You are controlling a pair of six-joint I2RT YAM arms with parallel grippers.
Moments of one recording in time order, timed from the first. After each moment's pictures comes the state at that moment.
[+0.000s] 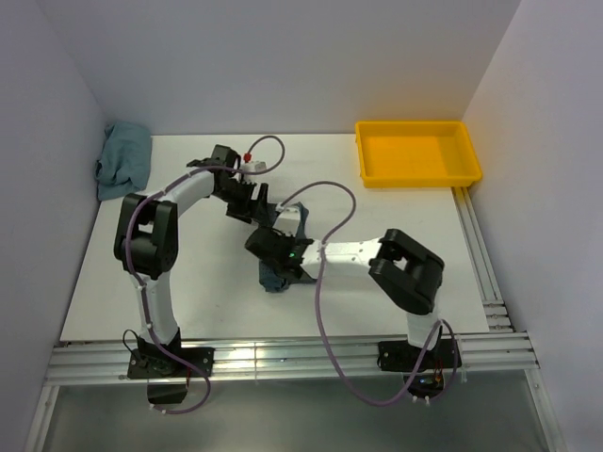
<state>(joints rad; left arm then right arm) -0.30 2.02 1.50 -0.69 0.54 0.01 1.08 1.92 1.22 -0.23 0.63 0.99</state>
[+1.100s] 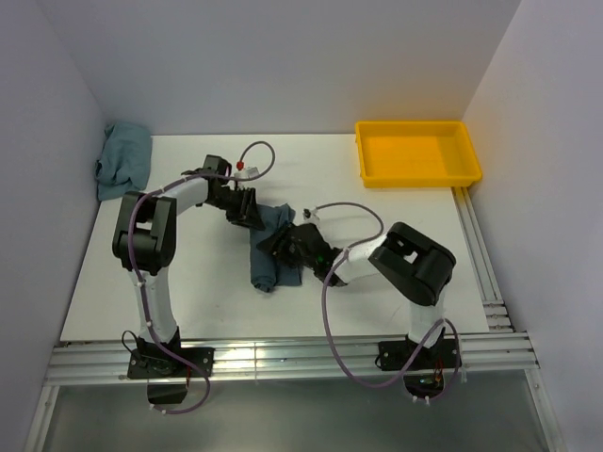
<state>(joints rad) -0.22 2.05 1.37 -0.53 0.78 -0.04 0.85 1.90 0.68 0.82 0.03 1.30</state>
